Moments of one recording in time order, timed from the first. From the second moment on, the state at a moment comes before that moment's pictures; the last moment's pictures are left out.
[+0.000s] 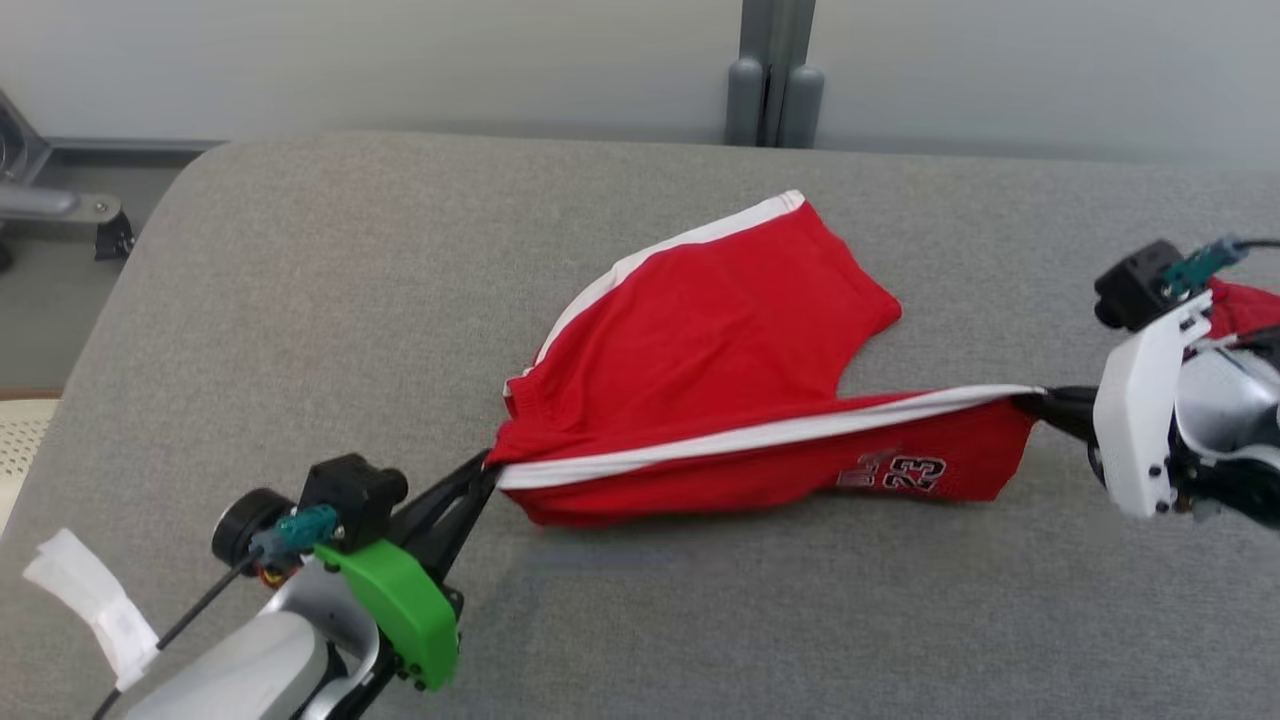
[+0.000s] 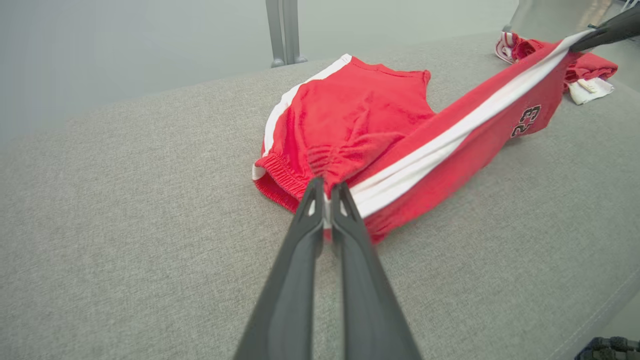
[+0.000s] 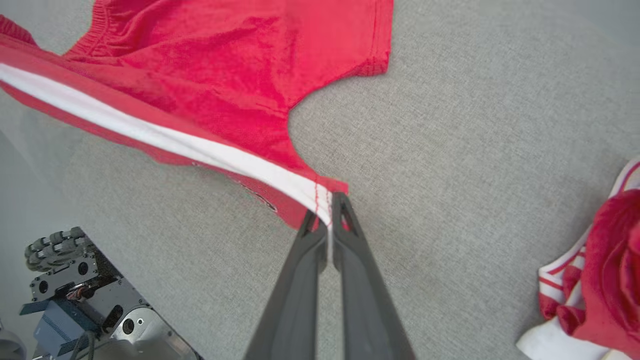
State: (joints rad) left arm -0.43 0.61 -0.93 0.12 -0.80 0.04 -0.08; right arm -0.60 -0.85 0.76 0.15 1.04 0.13 0.57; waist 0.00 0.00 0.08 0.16
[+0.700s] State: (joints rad) left arm -0.74 0.36 -0.92 0.38 -0.76 -0.06 -0.18; right arm -1.06 -0.74 0.69 0.33 0.80 0.13 0.80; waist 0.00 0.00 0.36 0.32
